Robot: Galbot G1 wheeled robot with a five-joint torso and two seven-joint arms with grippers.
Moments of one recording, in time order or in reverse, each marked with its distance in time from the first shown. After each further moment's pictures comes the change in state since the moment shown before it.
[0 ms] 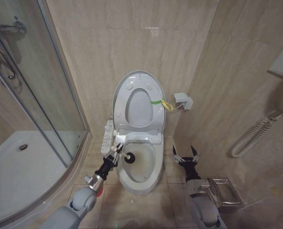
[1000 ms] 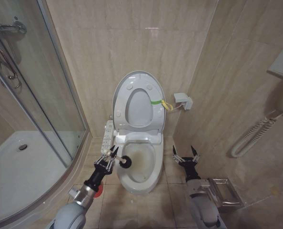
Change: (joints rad) left arm 0.367 0.100 -0.217 -0.400 0.093 0.125 -0.124; right arm 0.000 0.000 0.000 0.000 0.000 0.000 0.000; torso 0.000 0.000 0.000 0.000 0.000
